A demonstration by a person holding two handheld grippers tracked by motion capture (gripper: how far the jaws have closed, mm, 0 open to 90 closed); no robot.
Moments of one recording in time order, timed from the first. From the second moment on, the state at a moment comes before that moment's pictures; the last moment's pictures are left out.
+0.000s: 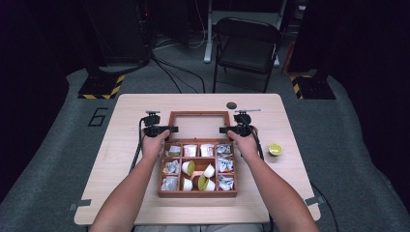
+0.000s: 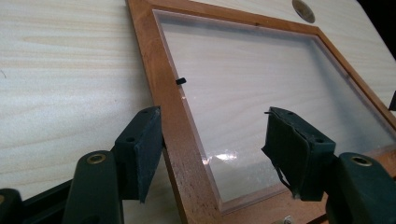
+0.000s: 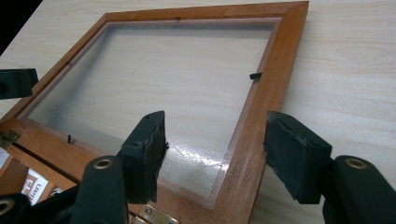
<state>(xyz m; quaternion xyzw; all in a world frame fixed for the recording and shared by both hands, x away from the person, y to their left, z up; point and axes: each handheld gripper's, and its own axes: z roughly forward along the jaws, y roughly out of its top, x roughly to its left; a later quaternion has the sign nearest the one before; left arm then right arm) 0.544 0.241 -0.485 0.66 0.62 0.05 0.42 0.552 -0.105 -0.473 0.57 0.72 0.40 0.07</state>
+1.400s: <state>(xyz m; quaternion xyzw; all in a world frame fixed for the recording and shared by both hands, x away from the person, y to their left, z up) 0.546 0.239 -0.498 0.67 0.62 0.04 0.41 0.557 -0.106 -0.485 0.58 0.72 0.38 0.05</state>
